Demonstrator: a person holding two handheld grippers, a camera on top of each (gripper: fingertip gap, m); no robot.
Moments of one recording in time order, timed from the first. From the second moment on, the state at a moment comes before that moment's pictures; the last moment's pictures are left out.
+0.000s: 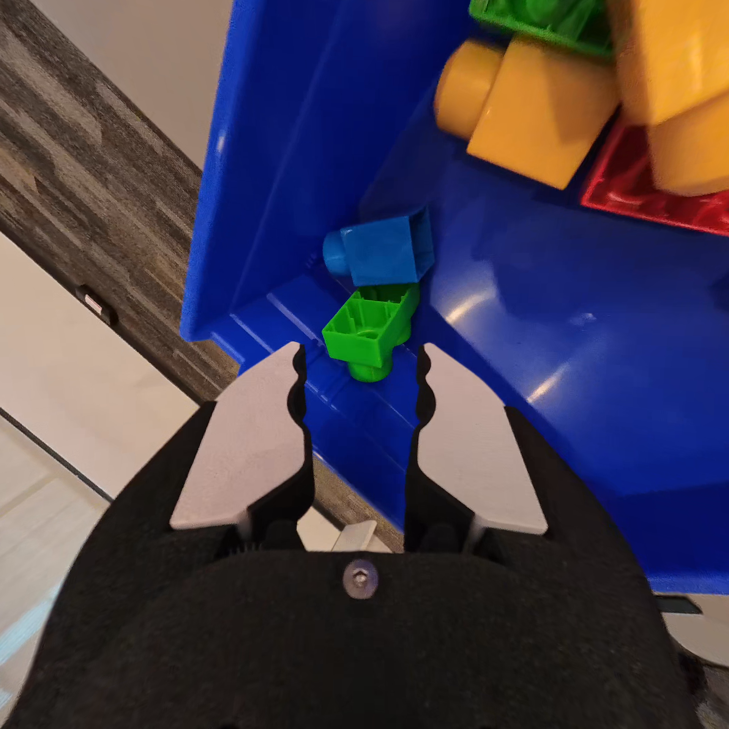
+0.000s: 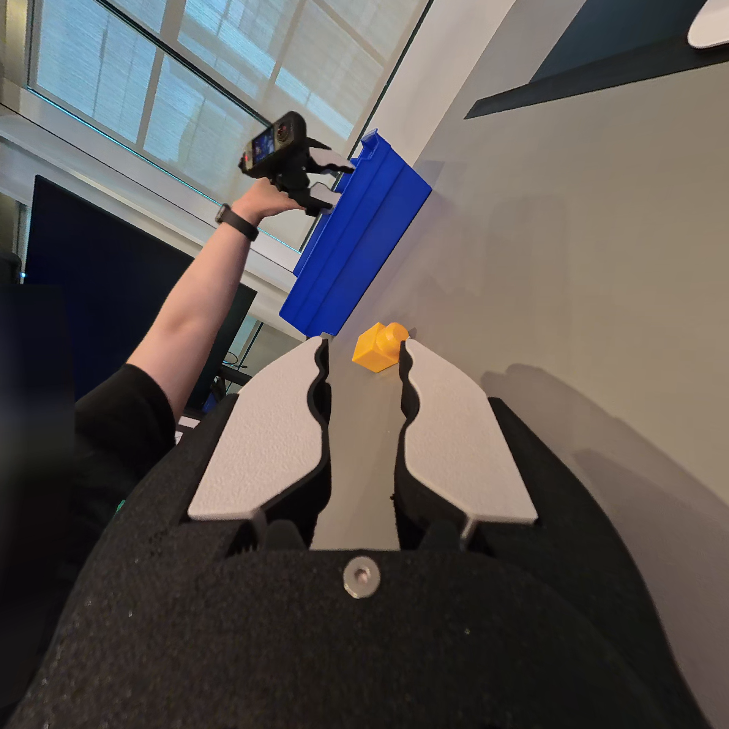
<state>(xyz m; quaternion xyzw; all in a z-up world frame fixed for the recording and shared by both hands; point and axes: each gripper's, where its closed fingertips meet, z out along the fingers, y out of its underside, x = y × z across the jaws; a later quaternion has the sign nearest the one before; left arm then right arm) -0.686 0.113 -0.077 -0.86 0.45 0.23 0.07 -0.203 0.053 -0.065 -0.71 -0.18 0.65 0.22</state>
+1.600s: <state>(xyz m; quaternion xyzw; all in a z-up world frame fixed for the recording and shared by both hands) -0.161 0.005 -0.011 -0.82 0.36 -0.41 0.18 -0.146 -0.010 -0.020 -0.58 -0.52 0.07 0.62</state>
